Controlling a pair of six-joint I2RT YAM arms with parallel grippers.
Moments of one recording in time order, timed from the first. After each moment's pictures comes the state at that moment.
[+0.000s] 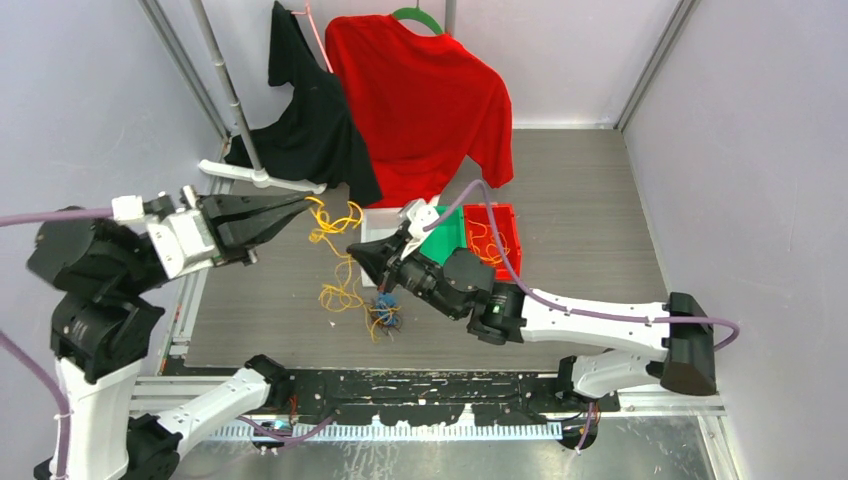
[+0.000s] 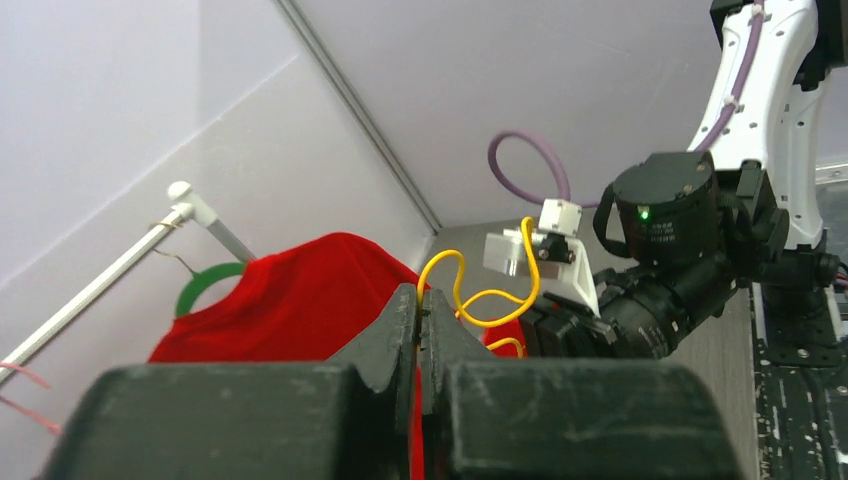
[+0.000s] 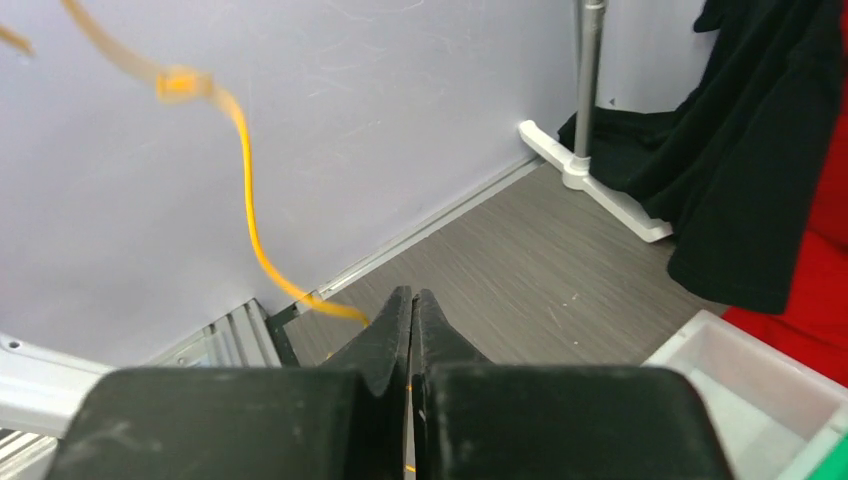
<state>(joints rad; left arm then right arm) -0.53 0.86 1.71 -0.55 0.68 0.36 1.28 1.29 0.98 0.49 0.29 0.23</state>
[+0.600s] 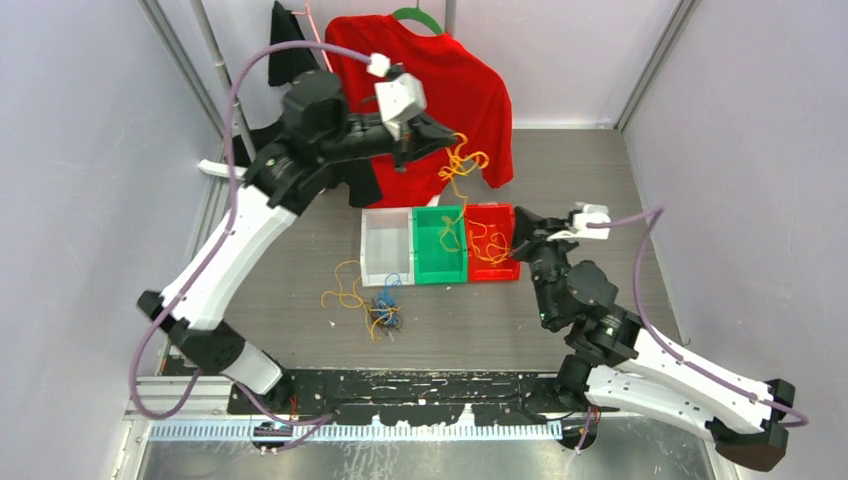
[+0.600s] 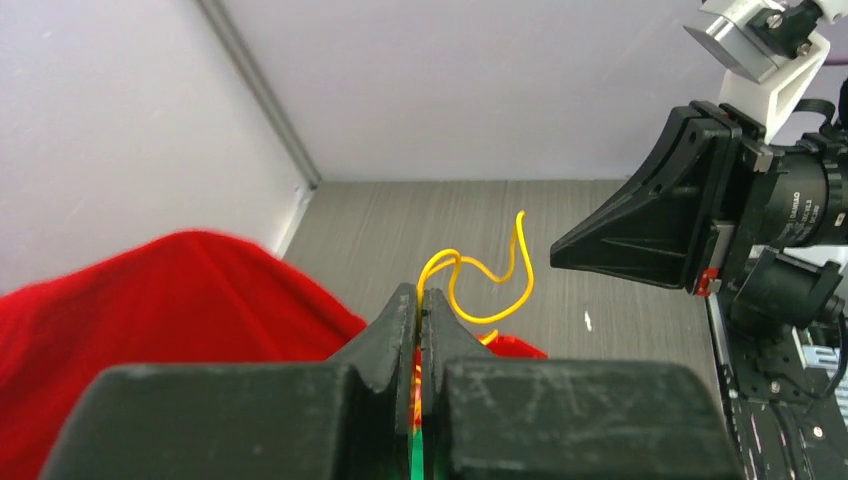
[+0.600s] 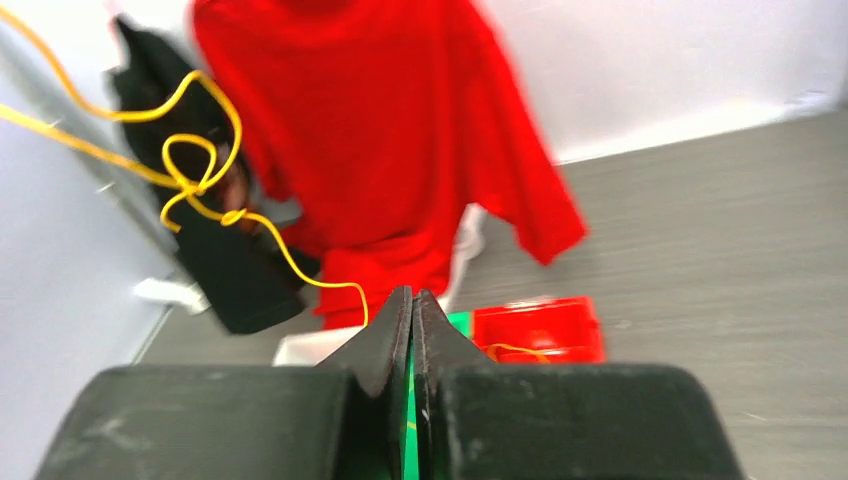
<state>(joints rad) -0.66 1.49 1.89 -0.37 0.68 0.25 1.05 0.68 0.73 0.14 0.90 0.22</state>
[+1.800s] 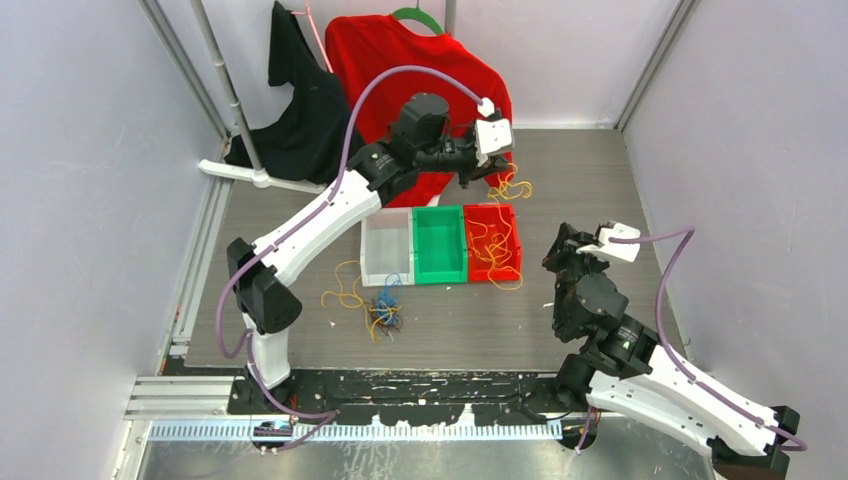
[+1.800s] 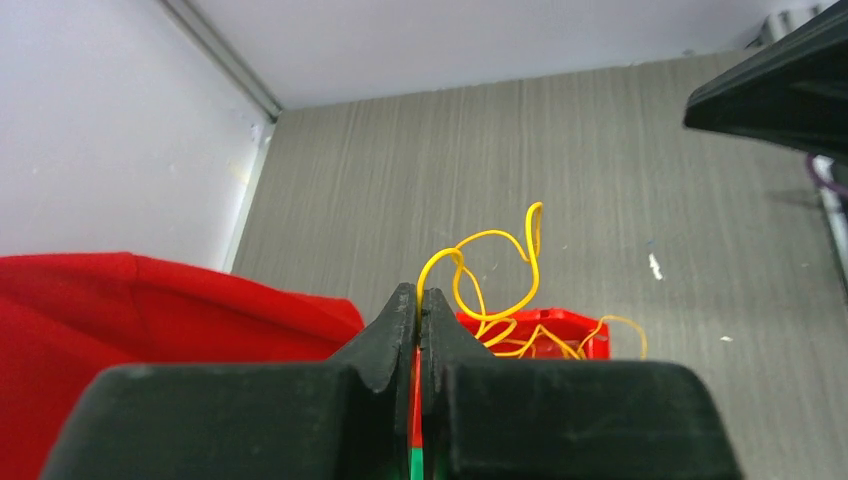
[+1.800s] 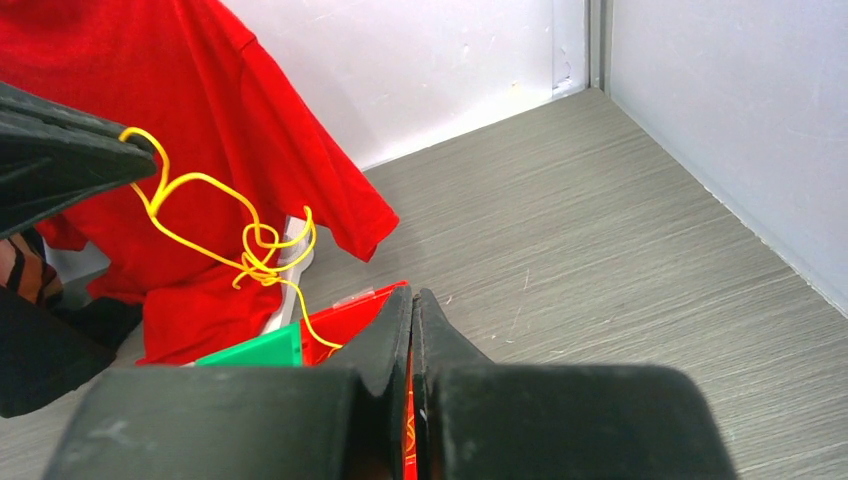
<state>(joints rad) -0.81 1.90 2.04 -0.37 0.57 0.45 0.96 0.50 0.64 -0.05 1.20 0.21</state>
